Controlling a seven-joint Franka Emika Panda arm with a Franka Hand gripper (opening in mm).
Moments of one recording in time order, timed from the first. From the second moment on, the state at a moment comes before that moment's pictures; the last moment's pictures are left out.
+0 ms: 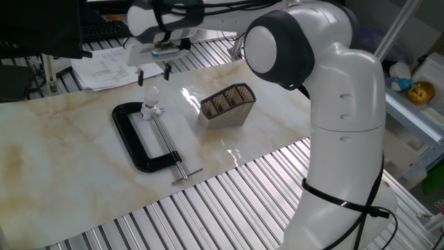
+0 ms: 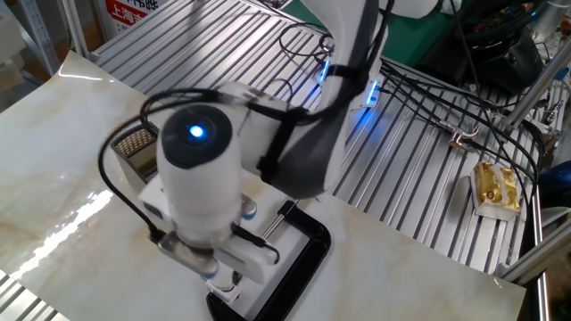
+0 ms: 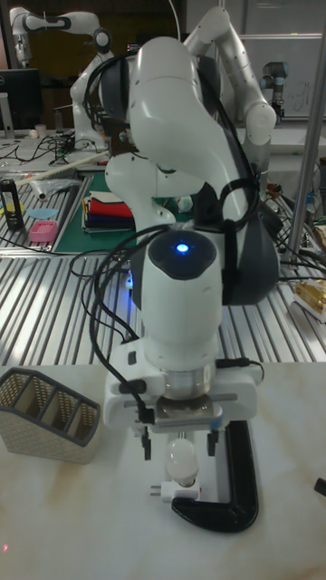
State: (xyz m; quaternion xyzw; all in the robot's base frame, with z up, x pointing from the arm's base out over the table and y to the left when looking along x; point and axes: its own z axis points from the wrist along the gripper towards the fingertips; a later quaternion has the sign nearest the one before) arm 0.680 0.036 0.188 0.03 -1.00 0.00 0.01
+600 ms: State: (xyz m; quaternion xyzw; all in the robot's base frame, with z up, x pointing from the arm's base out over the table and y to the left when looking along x) arm 0.672 0.042 0.160 0.05 -1.00 -0.01 0.00
